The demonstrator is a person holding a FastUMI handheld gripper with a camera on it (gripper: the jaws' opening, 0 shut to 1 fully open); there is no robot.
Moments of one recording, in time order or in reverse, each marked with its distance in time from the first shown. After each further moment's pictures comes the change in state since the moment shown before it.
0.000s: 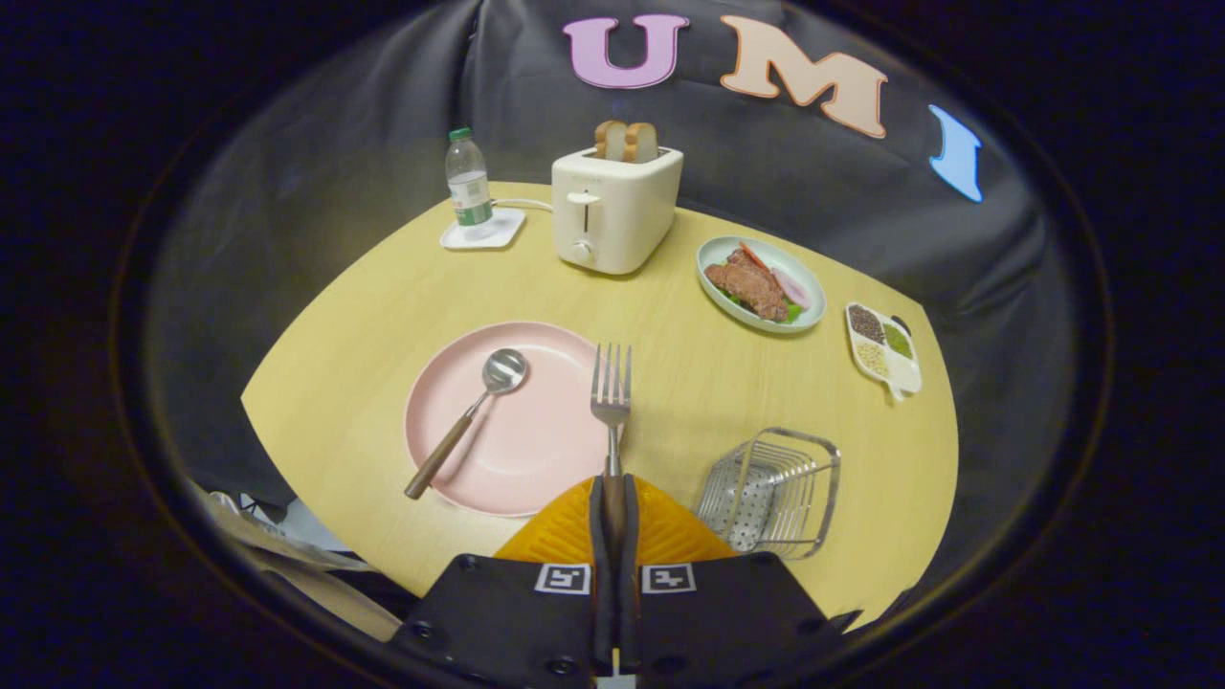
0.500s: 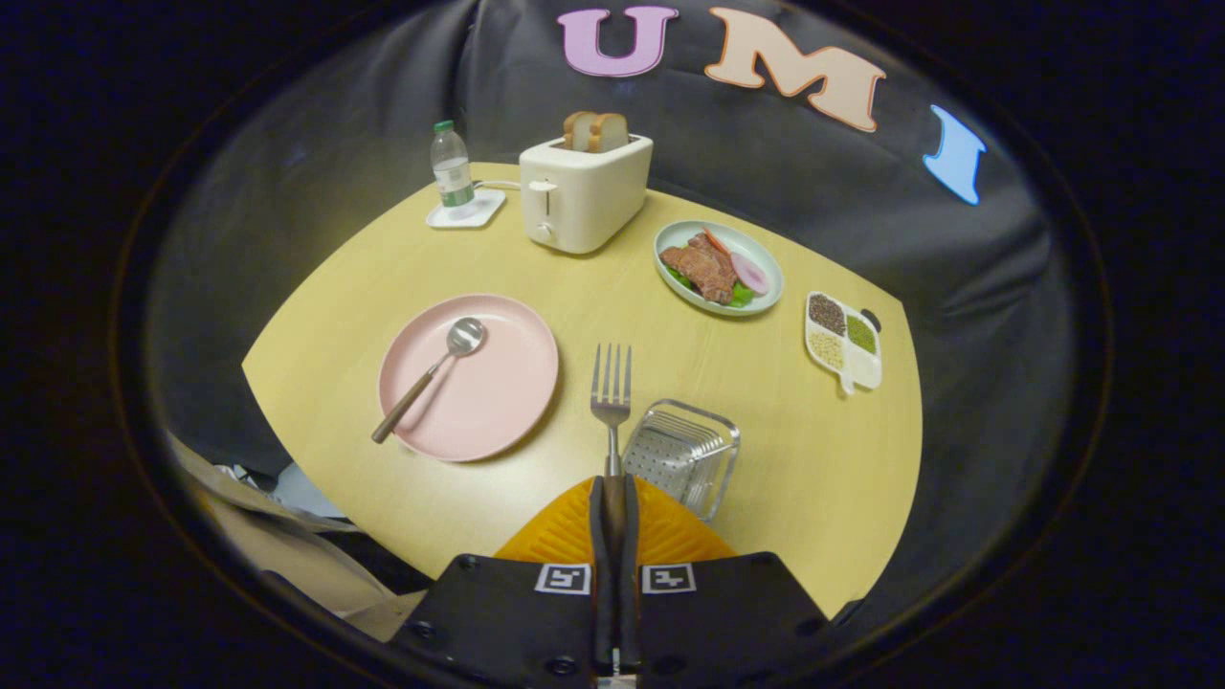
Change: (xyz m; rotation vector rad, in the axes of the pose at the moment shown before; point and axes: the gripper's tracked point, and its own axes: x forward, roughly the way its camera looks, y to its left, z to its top) arm -0.035 -0.071 -0.012 -0.072 0.091 -0.010
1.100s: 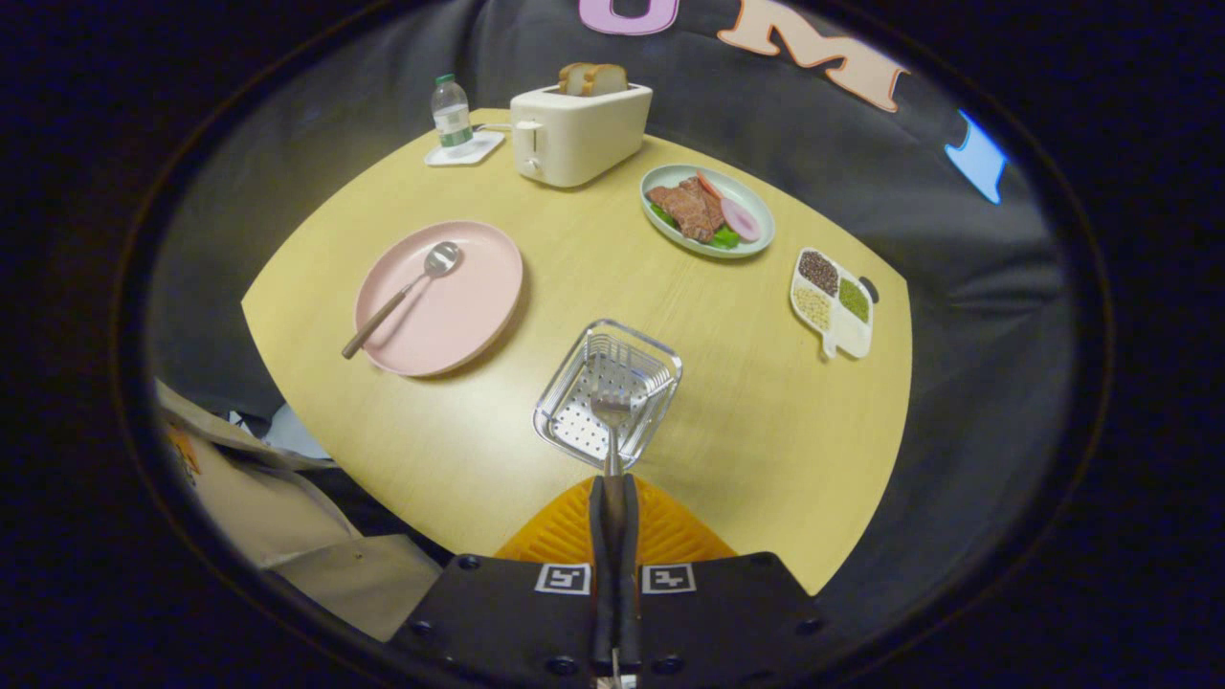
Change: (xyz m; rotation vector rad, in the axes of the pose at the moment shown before) arm -0.001 -0.048 -0.047 -0.090 0.193 0.023
